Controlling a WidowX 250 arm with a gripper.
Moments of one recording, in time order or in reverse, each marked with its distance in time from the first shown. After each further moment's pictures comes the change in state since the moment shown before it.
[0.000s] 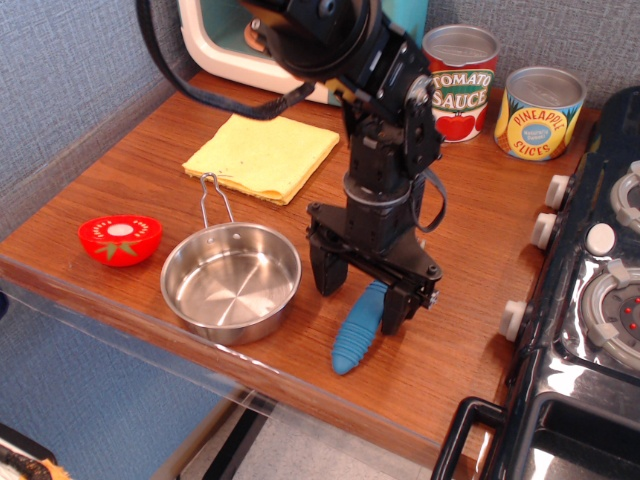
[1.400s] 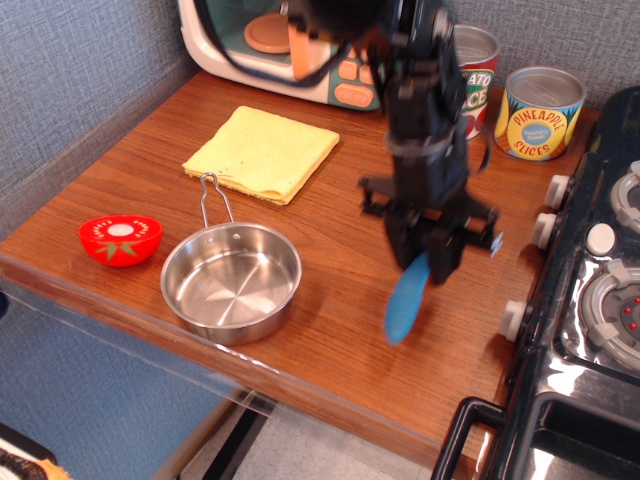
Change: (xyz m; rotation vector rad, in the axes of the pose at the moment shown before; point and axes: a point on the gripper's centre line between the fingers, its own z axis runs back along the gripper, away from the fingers) arm 0.047 -0.027 0.027 -0.229 -0.053 0.009
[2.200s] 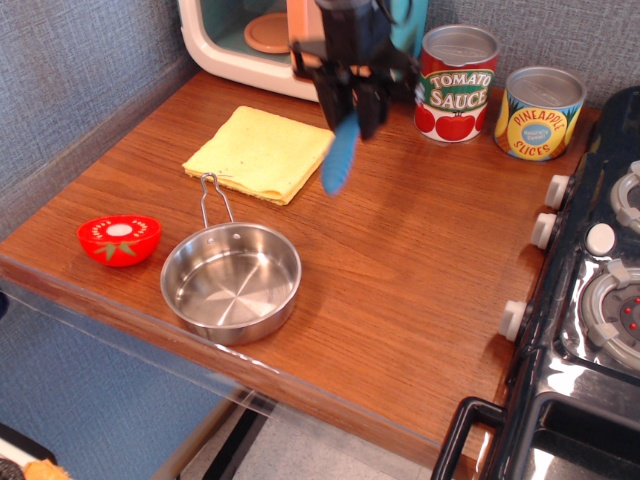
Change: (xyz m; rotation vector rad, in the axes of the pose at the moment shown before) arm 0.047 0.101 0.071 0.185 -0.127 0.129
